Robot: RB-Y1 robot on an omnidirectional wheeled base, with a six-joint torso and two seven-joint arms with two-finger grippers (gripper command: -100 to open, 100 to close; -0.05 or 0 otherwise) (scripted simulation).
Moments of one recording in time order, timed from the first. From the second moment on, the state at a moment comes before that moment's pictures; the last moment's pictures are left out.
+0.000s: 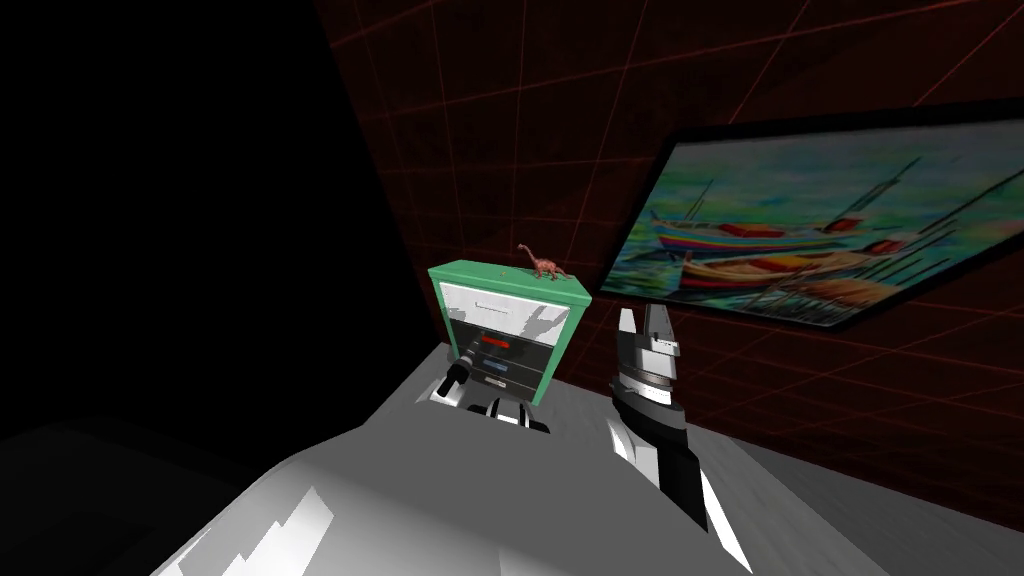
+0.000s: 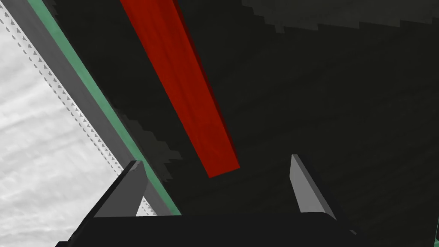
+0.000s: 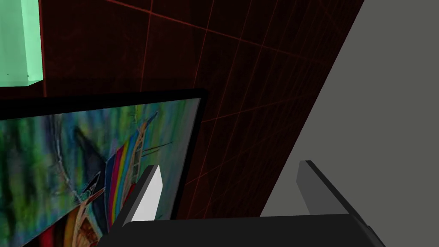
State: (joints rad) left arm 0.15 0.09 -0.08 -1.33 -0.14 -0.31 -0.08; right arm 0.48 -0.02 0.00 -2.38 0.05 -0.54 0.17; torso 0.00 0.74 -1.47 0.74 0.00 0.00
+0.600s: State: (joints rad) left arm 0.08 0.08 -0.03 -1.26 -0.12 -0.30 -0.08; right arm 0.48 -0.02 0.00 -2.38 0.05 -0.54 0.17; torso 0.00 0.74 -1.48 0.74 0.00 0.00
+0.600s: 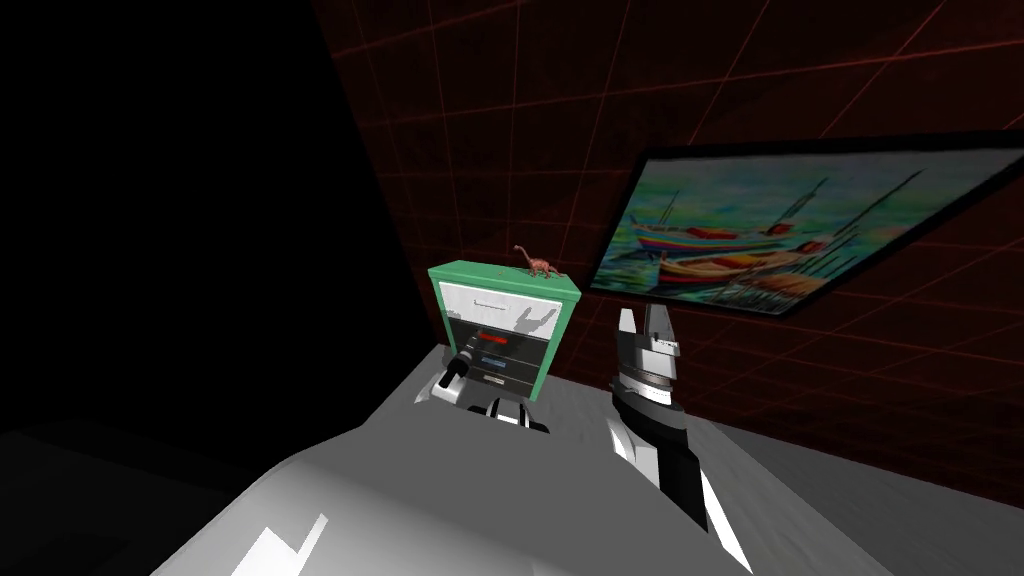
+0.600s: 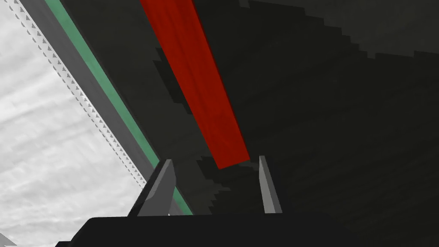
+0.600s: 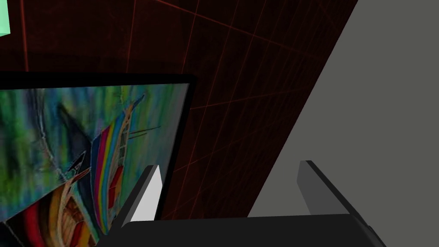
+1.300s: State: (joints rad) left arm 0.21 0.09 -0.13 -1.38 -0.14 -0.31 -0.07; right arm 0.48 -0.02 0.00 -2.38 0.05 -0.54 0.17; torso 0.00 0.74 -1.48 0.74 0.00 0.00
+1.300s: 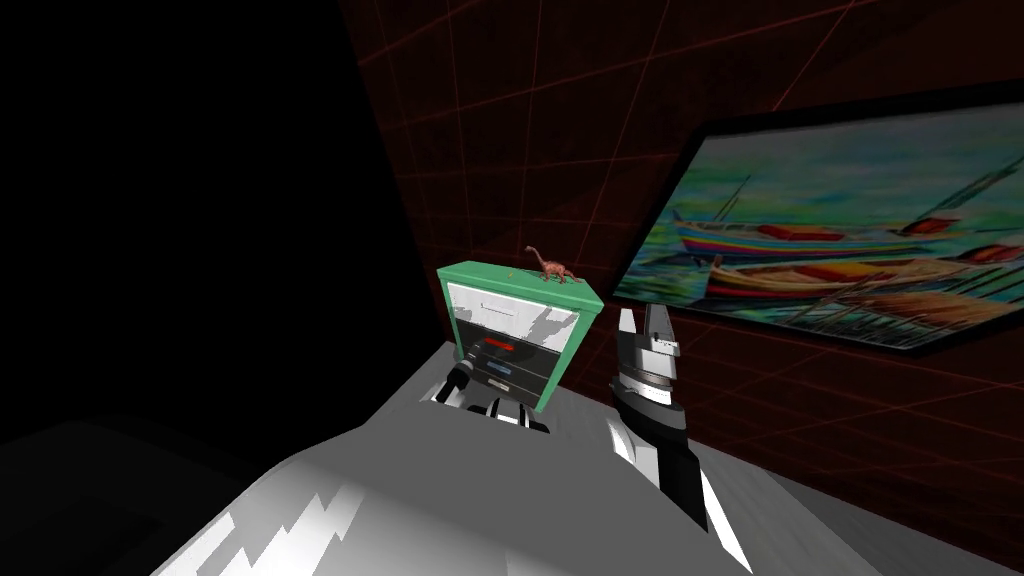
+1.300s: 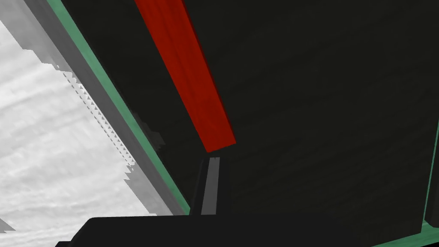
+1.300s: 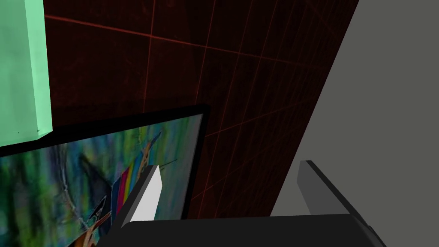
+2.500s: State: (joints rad) left arm 0.05 0.07 0.00 -1.23 -0.10 -0.30 -0.07; right arm 0.48 -0.02 0.00 -2.38 0.05 -0.54 0.17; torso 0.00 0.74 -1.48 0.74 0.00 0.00
